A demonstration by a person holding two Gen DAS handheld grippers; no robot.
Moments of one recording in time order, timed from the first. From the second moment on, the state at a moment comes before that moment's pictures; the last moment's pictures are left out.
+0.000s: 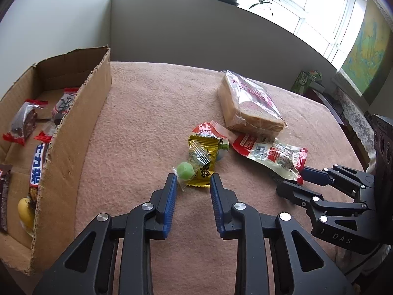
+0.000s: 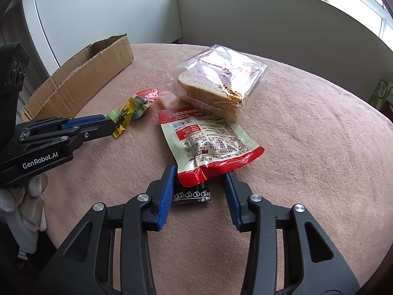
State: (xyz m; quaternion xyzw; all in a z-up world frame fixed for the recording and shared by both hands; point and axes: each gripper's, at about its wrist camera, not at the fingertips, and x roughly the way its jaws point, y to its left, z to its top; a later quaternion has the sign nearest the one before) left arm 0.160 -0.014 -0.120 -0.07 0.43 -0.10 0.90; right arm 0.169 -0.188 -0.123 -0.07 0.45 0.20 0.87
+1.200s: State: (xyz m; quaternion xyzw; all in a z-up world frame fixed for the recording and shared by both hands) left arm 0.173 -0.016 -0.123 -0.07 0.43 -0.08 0.90; right arm 0.150 -0.202 -0.118 -0.05 0.46 0.20 0.86
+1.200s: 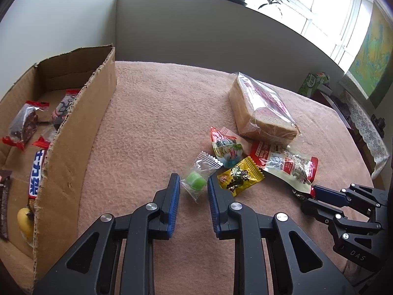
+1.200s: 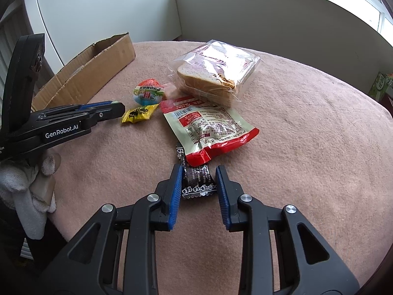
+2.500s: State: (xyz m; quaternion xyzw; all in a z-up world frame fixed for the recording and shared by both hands) left arm 0.088 0.091 -0.048 -0.13 0.33 -0.02 0.94; right arm 0.147 -0.080 -0.003 -0.02 0.36 0.32 0.88
